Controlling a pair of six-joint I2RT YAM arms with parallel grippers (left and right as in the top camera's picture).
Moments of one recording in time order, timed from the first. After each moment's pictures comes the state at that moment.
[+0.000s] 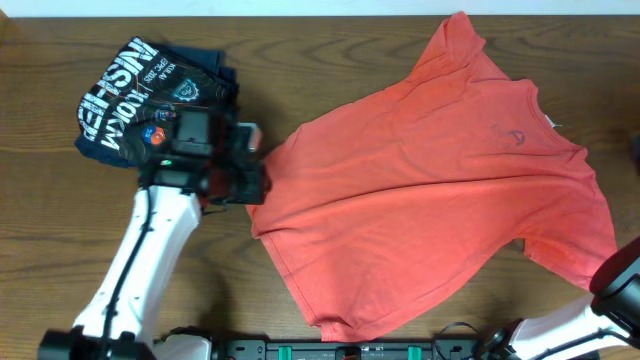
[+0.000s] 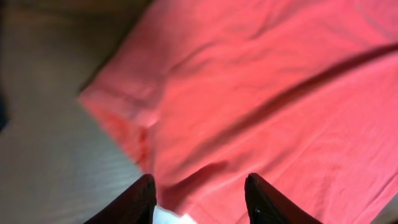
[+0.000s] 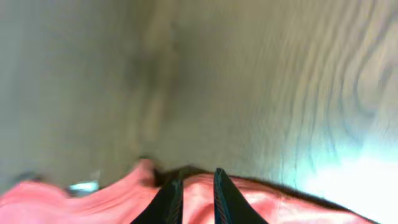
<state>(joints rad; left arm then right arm) -0.17 1.40 1.04 -0.84 0.31 -0.06 -0.70 1.86 1.47 -0.69 0.00 0.61</state>
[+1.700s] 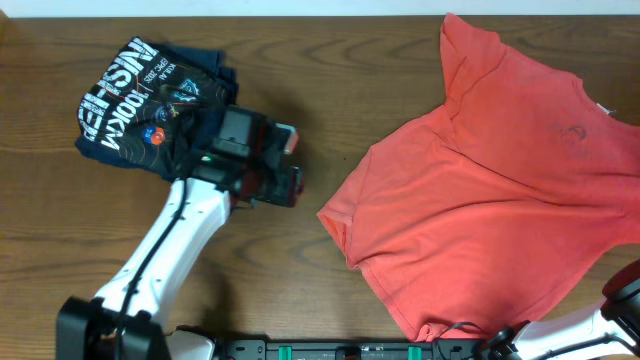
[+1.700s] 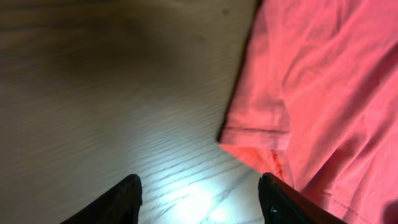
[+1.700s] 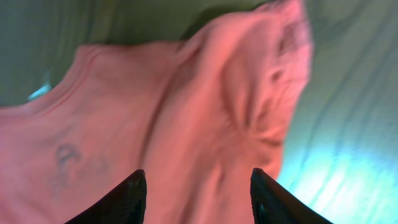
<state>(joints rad) -0.33 1.49 1.04 -0.73 0.30 -0.06 -0.86 1.86 1.57 -0.88 -0.02 0.49</state>
